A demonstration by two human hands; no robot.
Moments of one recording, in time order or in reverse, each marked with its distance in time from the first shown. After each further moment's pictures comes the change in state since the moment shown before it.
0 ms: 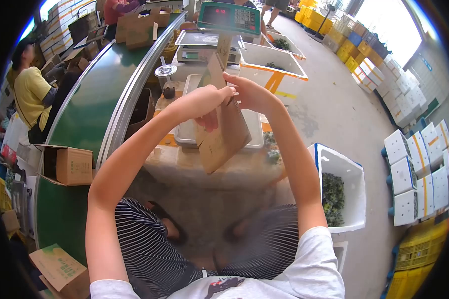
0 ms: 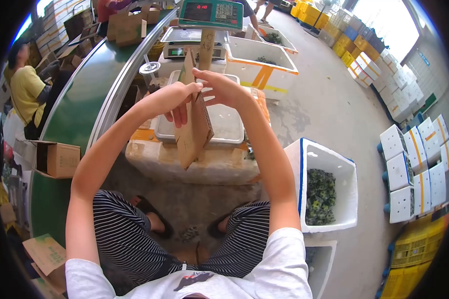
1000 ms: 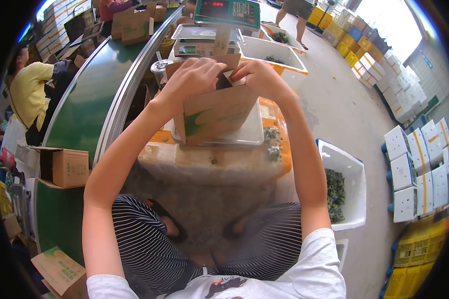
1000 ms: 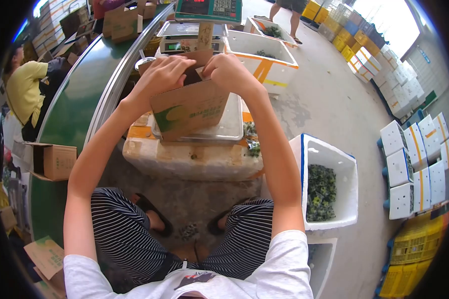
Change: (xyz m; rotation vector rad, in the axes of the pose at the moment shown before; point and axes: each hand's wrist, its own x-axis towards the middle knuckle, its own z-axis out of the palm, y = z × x) left_hand 0.035 -0.045 -0.017 0.832 0.716 0.945; right_hand -0.017 -0.025 -0.006 -0.939 0.329 -0.416
